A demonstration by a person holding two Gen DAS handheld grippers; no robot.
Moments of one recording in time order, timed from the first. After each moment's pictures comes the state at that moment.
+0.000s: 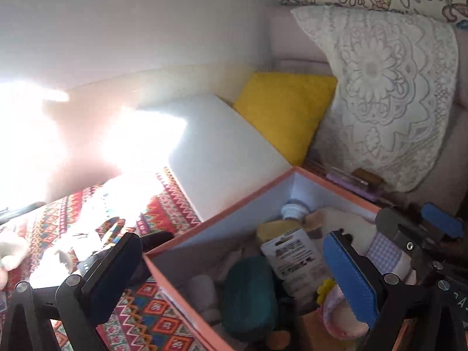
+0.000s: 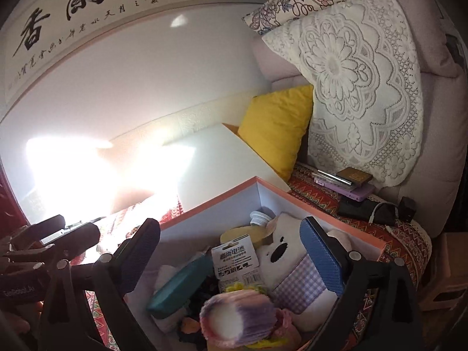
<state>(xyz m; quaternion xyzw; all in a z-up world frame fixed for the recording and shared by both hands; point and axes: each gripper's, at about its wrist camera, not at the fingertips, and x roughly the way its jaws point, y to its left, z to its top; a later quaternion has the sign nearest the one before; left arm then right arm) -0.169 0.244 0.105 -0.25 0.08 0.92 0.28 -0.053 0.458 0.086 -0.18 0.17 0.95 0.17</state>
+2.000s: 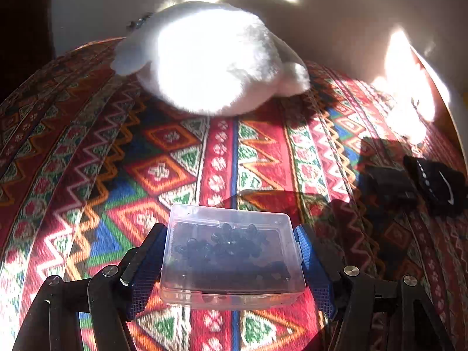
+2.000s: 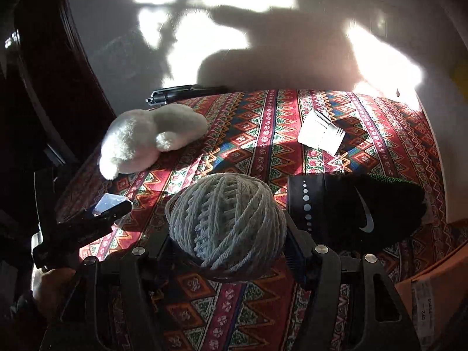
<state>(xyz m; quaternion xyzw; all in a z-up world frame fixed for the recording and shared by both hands) -0.297 -0.136 -0.106 -0.42 -0.11 0.90 0.05 -0.368 0.113 -0.050 -0.41 0.06 0.90 -0.14</state>
